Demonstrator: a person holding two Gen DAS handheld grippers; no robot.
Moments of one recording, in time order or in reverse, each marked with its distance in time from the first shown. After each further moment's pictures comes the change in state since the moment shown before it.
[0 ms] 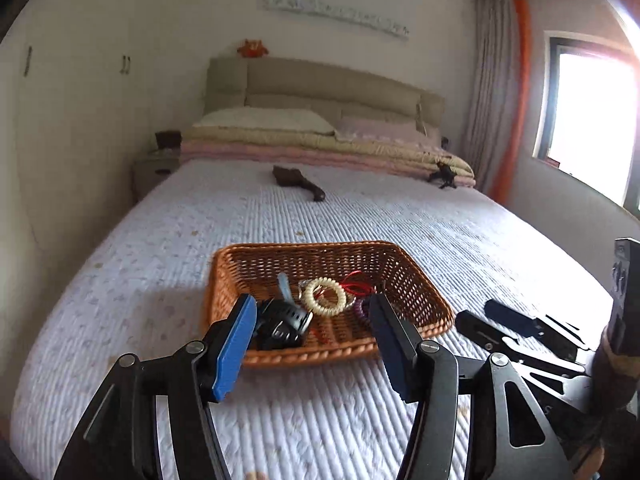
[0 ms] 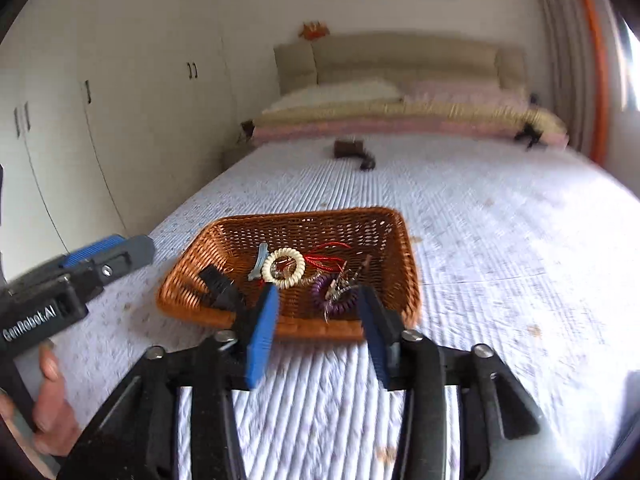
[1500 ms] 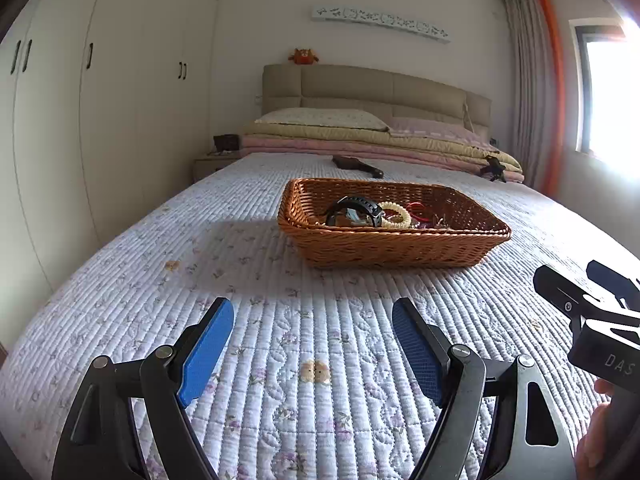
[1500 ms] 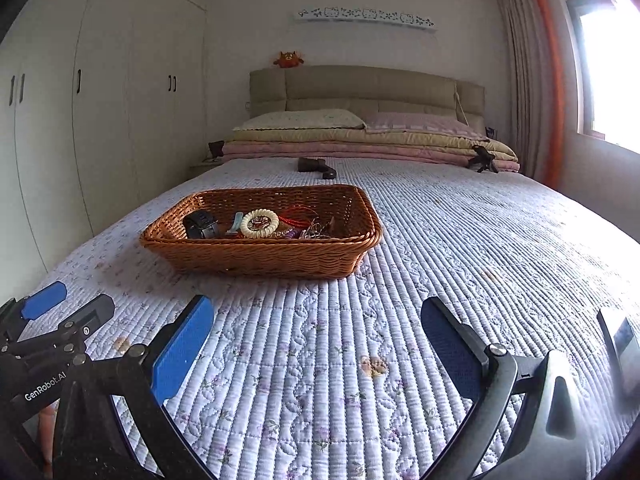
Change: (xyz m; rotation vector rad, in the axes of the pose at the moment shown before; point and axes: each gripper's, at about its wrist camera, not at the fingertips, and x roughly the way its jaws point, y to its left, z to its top) left arm -0.018 0.013 -0.121 -0.011 -0.046 0.206; right arm -0.018 0.019 -0.080 -0.017 -0.081 -0.154
